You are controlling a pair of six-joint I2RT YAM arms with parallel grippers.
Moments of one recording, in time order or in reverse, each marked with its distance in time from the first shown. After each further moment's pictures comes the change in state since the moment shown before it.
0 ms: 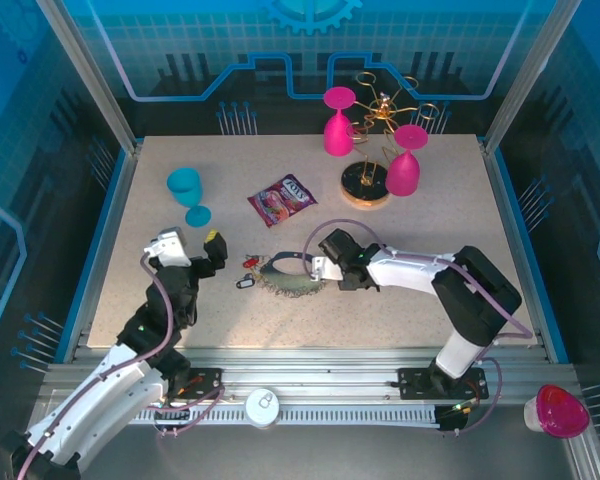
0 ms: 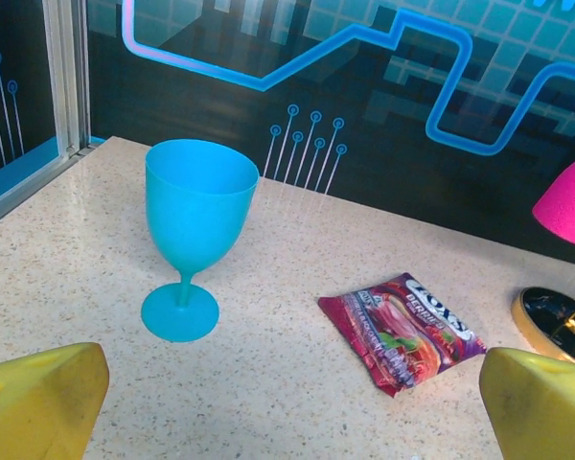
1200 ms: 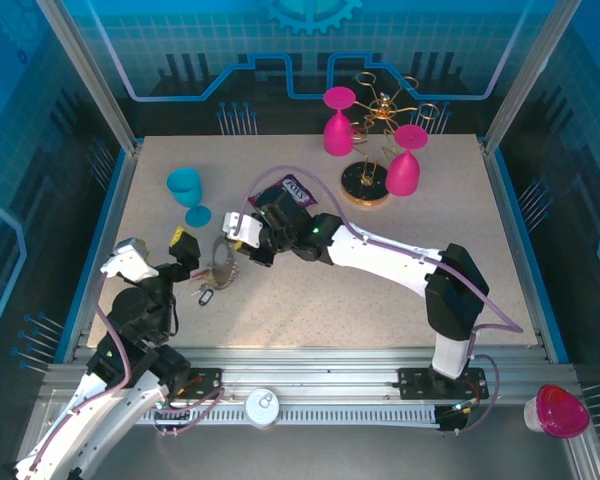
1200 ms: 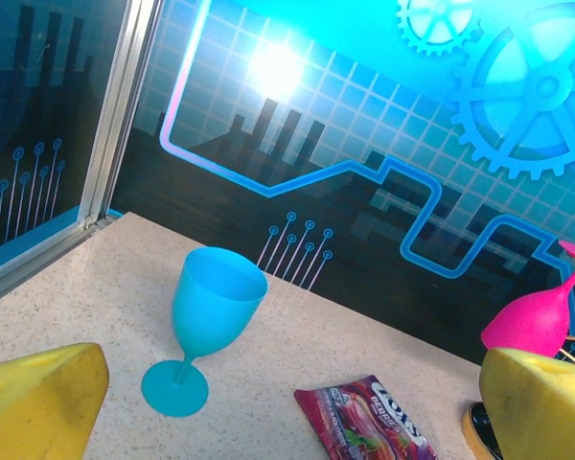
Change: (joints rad) left arm -0.027 -0.272 0.101 -0.148 -0.100 -0.033; right arm 0.212 0.155 0.585 0.105 -0.608 0.386
